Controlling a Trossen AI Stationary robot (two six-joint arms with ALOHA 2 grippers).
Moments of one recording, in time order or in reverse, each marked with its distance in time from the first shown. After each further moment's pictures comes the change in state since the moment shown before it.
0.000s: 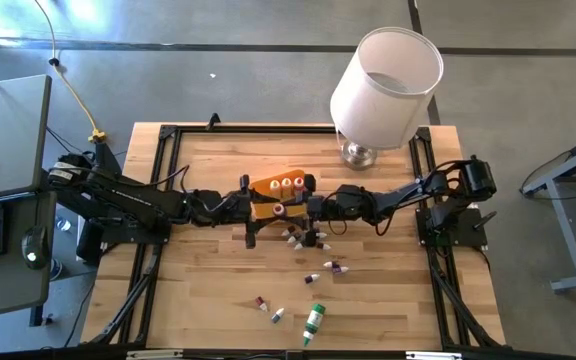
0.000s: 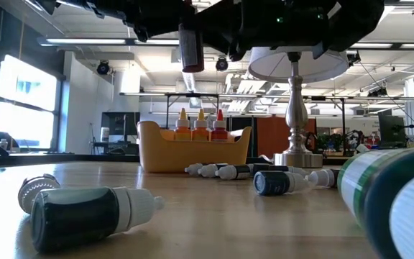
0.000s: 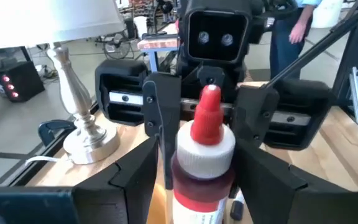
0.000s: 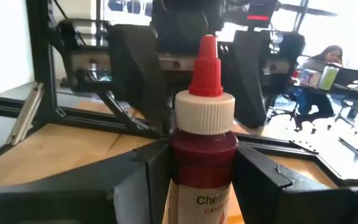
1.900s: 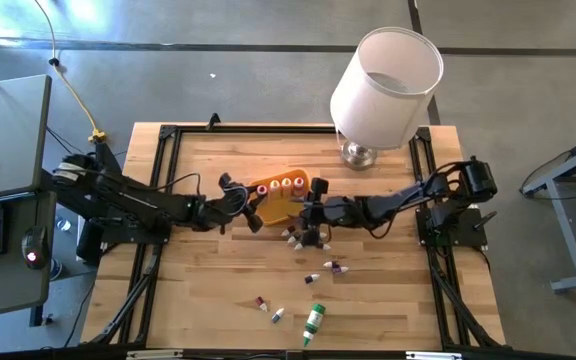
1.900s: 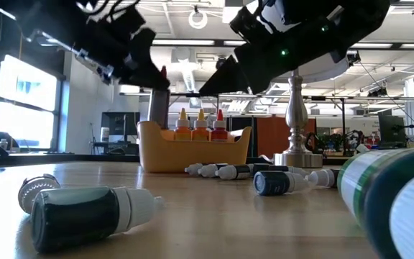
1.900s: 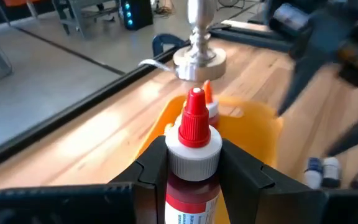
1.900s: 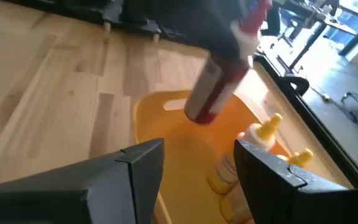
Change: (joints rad) left arm 0.020 0.061 -0.113 -0.130 -0.427 -0.342; right arm 0.037 0.000 -0.002 -0.384 0.328 -0.040
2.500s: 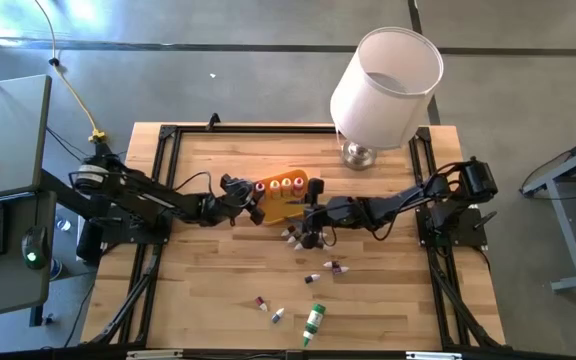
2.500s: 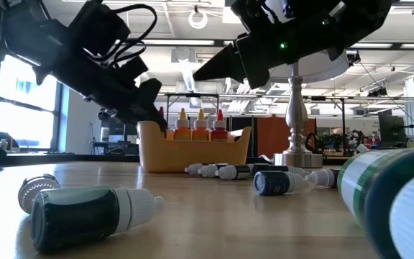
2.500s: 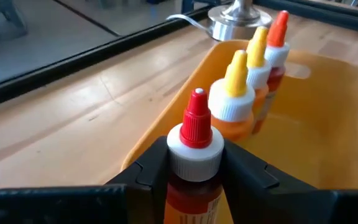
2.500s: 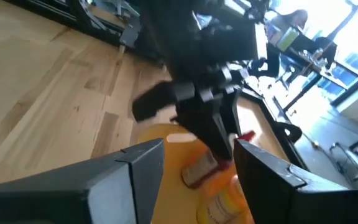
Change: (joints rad) left arm 0.126 0.207 -0.115 0.232 0.077 -0.120; right arm 0.014 0.000 0.000 0.114 -0.046 -0.198
